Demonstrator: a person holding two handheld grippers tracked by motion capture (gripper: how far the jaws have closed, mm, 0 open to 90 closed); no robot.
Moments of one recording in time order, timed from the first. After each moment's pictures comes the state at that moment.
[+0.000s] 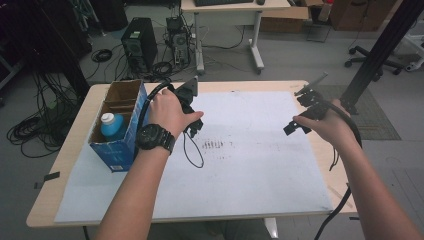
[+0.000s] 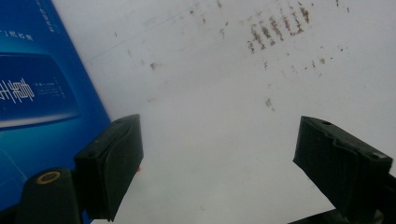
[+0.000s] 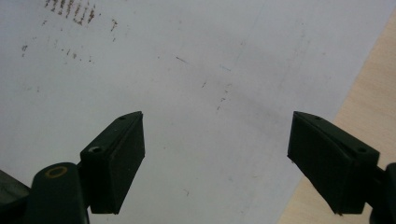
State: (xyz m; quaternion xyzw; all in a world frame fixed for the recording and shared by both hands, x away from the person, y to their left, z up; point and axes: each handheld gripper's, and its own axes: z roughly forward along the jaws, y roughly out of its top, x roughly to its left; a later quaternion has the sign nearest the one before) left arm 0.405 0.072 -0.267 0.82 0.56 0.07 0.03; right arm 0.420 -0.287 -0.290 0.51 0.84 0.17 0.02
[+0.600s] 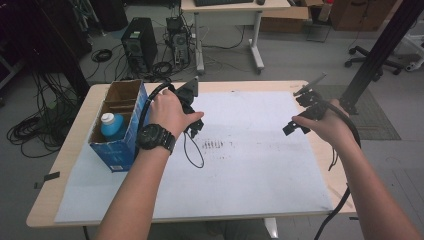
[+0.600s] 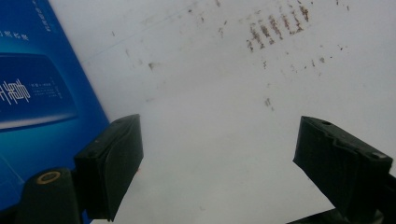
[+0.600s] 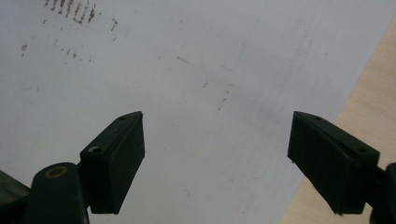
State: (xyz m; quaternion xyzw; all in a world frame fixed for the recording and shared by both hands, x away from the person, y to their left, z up) left arm 0.406 0.071 -0.269 0.82 0.56 0.06 0.03; right arm 0.420 -0.284 -0.292 0.51 0.84 0.17 0.02
